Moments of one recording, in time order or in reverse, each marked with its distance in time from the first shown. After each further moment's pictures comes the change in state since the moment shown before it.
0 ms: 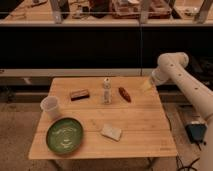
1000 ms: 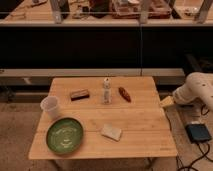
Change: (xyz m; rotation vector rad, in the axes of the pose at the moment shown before) arm -0.164 0.054 -0.011 0.020 -0.027 0.287
